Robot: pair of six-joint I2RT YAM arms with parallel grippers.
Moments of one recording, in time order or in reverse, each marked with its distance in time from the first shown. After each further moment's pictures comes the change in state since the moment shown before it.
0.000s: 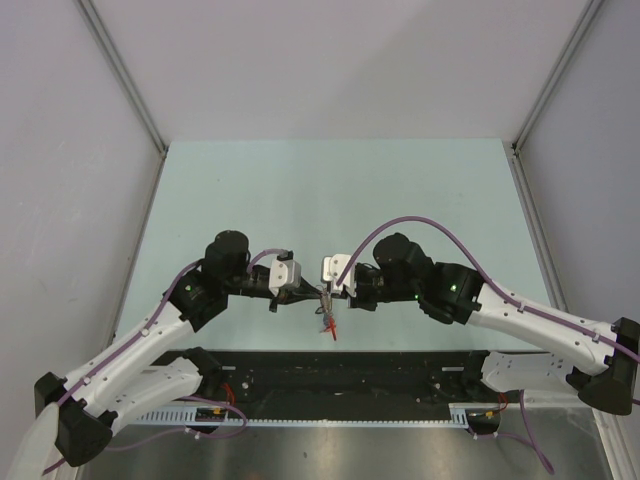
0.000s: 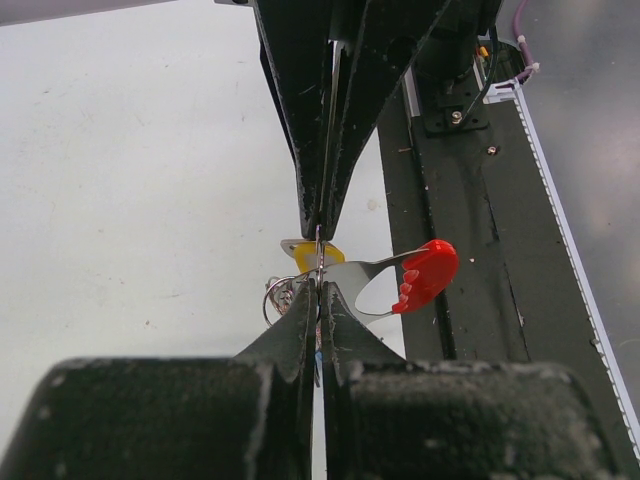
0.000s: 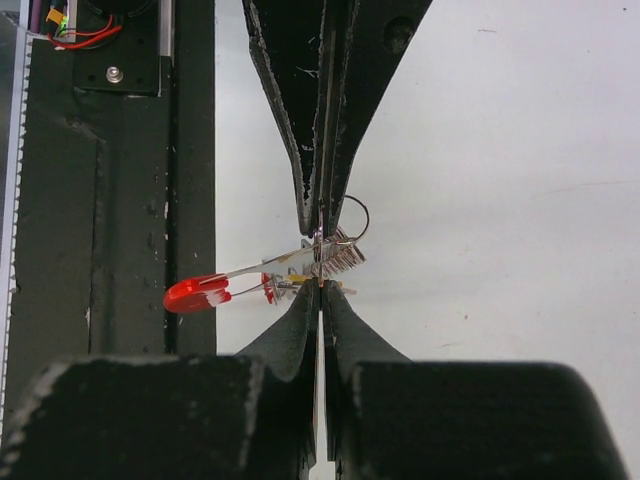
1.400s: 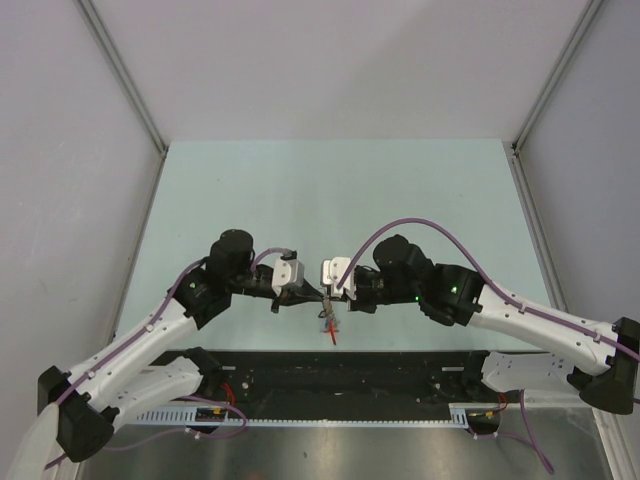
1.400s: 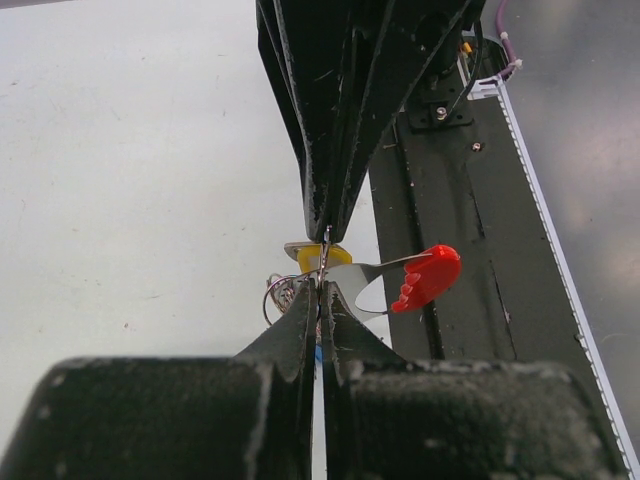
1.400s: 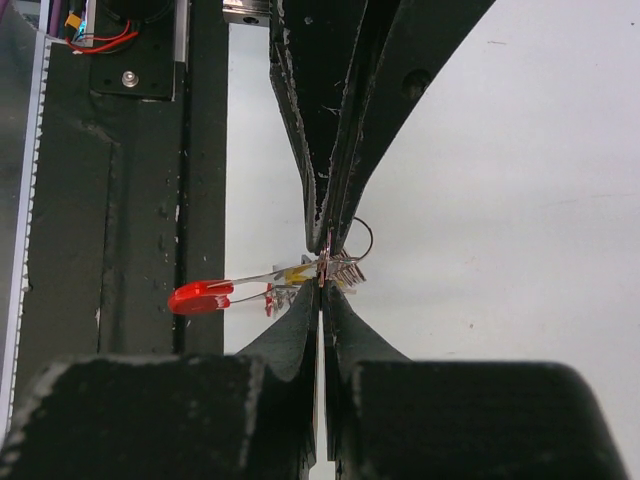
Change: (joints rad) left arm -0.008 0.033 0.000 0.000 0.027 -0.004; right arm 0.017 -0.005 0.000 0.003 -0.013 0.000
